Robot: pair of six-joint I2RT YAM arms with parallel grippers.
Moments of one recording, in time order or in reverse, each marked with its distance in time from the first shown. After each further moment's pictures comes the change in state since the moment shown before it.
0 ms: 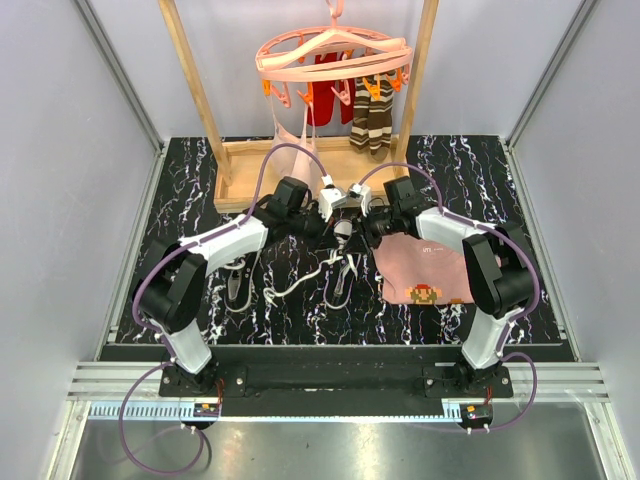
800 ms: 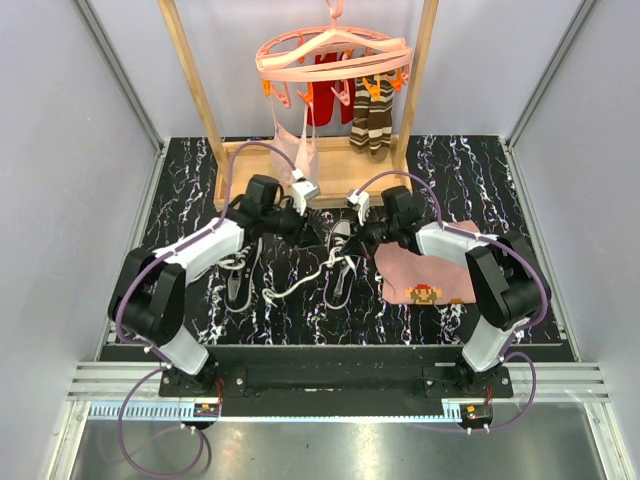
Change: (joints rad) left arm 0.113 -0.117 -0.097 -0.007 0.067 -0.042; right arm 0.056 -0.079 -0.140 0.216 0.110 0.027
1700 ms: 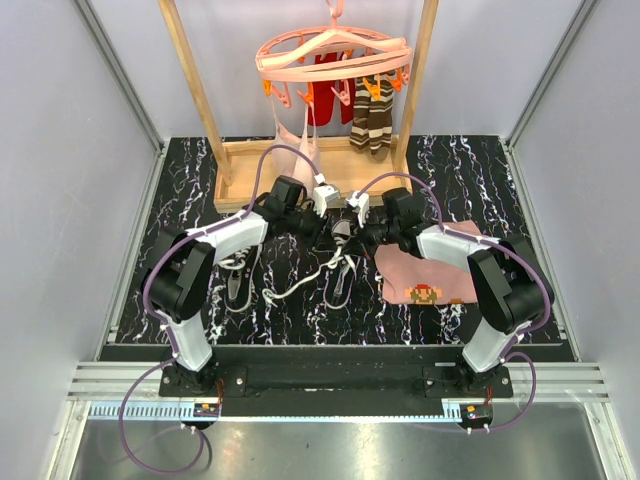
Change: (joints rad) left arm -0.061 0.196 0.116 0.012 0.008 -0.052; right arm 0.010 -0.031 -0.039 0.053 0.026 -0.039
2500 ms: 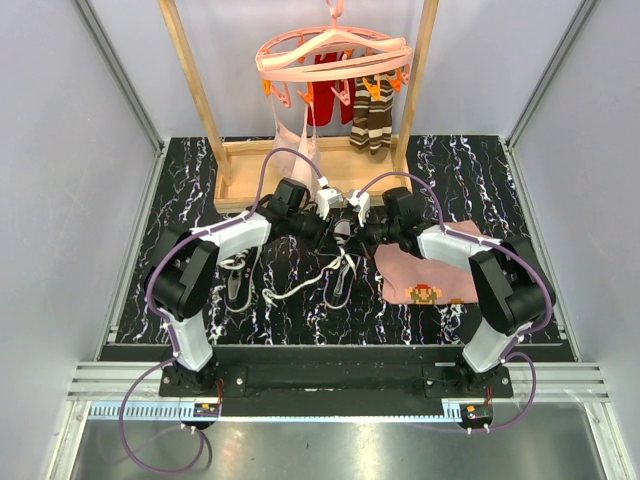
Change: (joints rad) left arm -0.012 0.020 0.001 0.004 0.024 -0.027; right arm 0.001 -0.011 0.000 0.000 -0.002 0.007
